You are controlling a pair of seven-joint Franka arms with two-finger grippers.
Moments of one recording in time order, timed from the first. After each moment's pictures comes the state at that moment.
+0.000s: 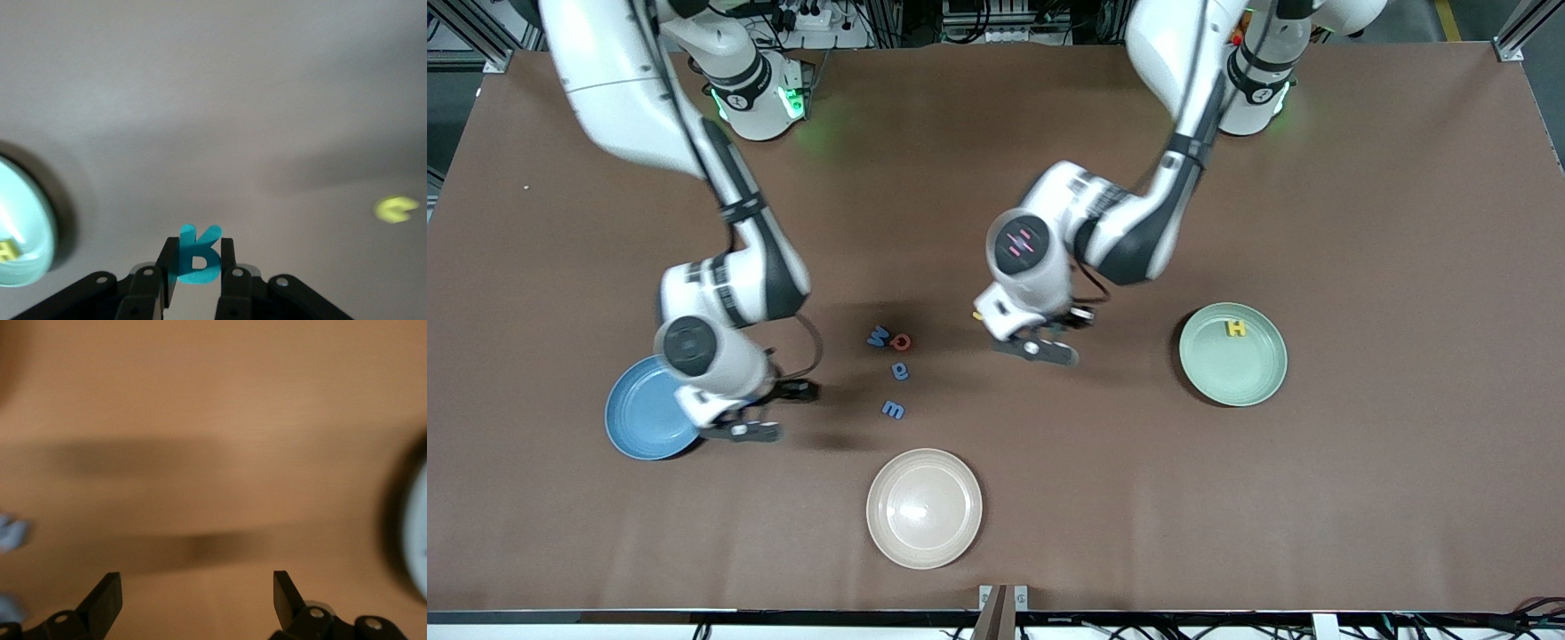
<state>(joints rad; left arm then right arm) -0.85 0.75 0.28 -1.32 -0.10 1.80 -0.28 0.35 0.63 -0.06 -1.64 -0.02 2.23 0.29</state>
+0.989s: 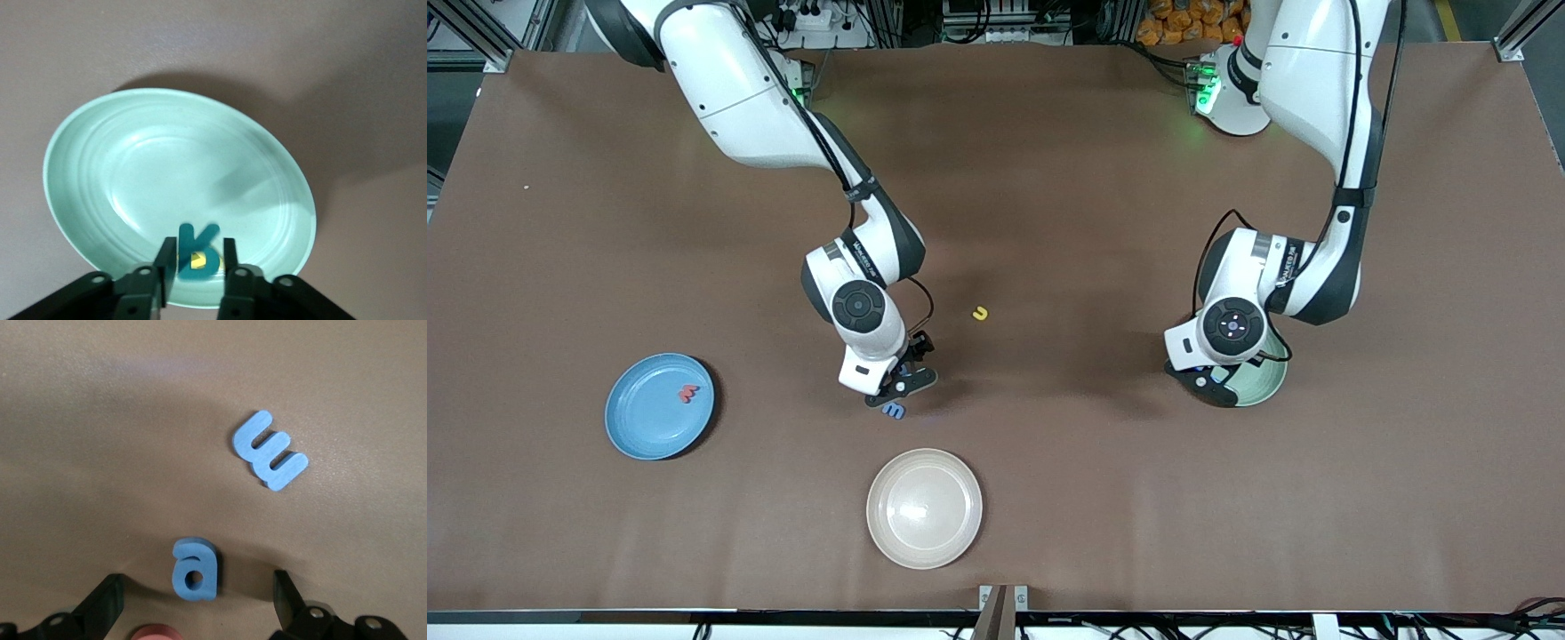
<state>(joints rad) -0.58 0.59 0.28 -1.78 0.09 2.04 0.21 0.53 0.76 -0.02 -1.64 -0.02 2.36 0.12</state>
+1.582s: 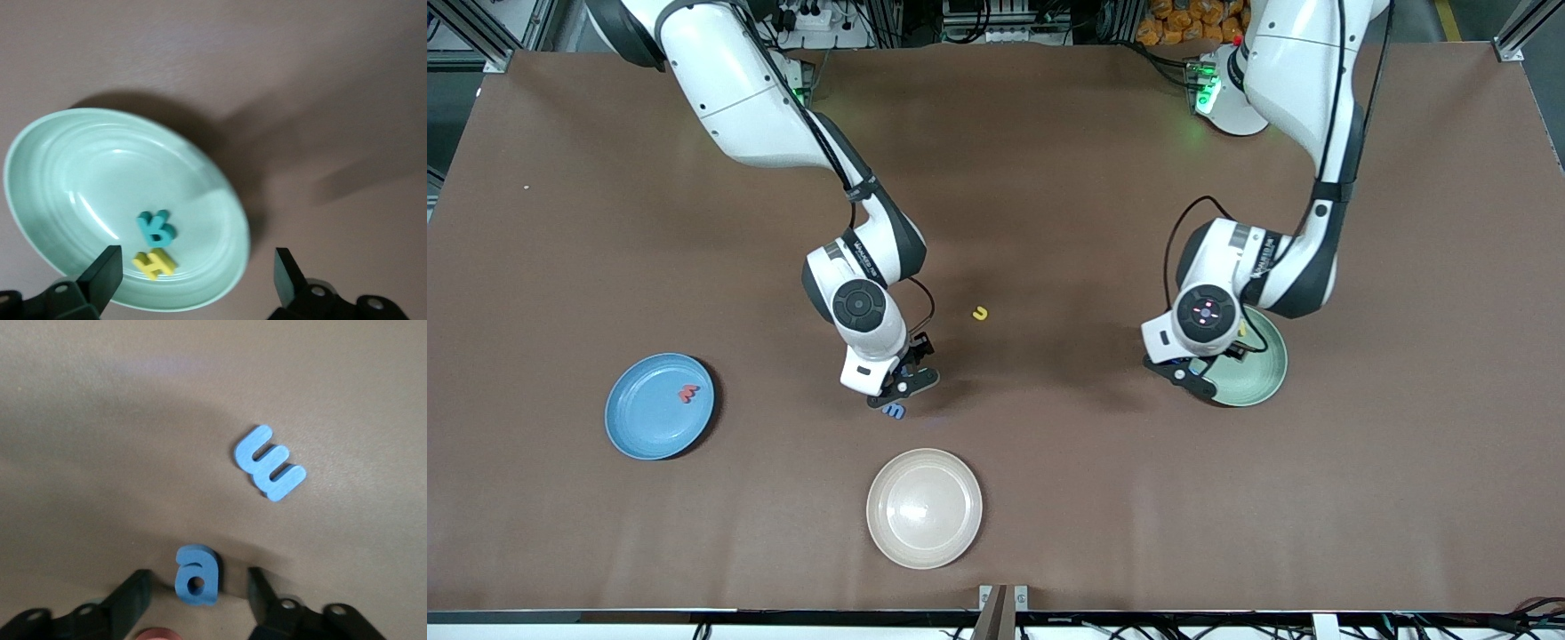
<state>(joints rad) -0.61 0.58 0.23 -1.78 0.09 2.05 0.06 0.53 0.76 -0.02 -1.63 -0.02 2.37 0.11</state>
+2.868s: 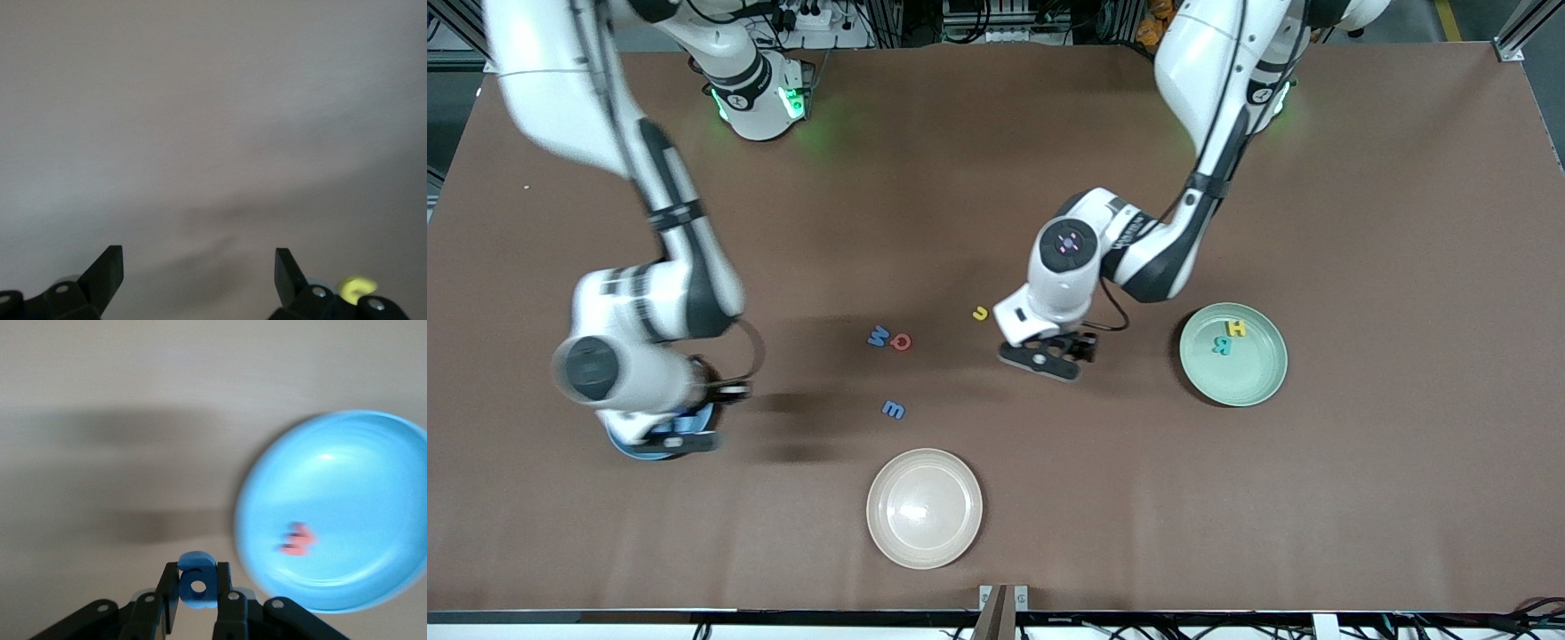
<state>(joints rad) -0.74 0.72 0.04 -1.53 0.00 2.42 -0.38 0.08 0.62 -0.06 -1.57 -0.04 2.05 0.09</state>
